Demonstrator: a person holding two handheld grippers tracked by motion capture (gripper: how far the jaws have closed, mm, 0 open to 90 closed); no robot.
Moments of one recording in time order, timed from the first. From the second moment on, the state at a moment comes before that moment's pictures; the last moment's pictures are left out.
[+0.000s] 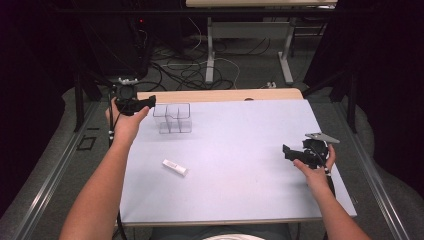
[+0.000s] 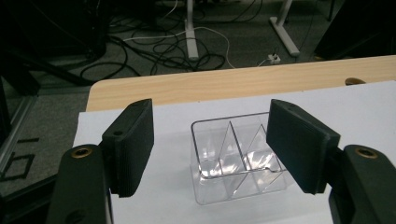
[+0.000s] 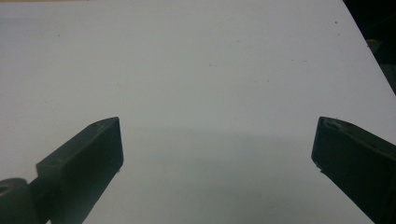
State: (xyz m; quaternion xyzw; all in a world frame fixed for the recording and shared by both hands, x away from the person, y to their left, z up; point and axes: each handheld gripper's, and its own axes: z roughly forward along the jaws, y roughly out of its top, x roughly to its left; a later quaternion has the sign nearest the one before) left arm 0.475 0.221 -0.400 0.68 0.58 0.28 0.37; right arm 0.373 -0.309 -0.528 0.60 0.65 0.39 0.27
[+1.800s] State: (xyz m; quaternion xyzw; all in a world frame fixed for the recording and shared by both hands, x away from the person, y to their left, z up) left arm 0.526 0.219 -0.451 0.70 0.64 0.17 0.28; right arm 0.374 -0.305 -0.532 0.59 0.66 0.39 0.26
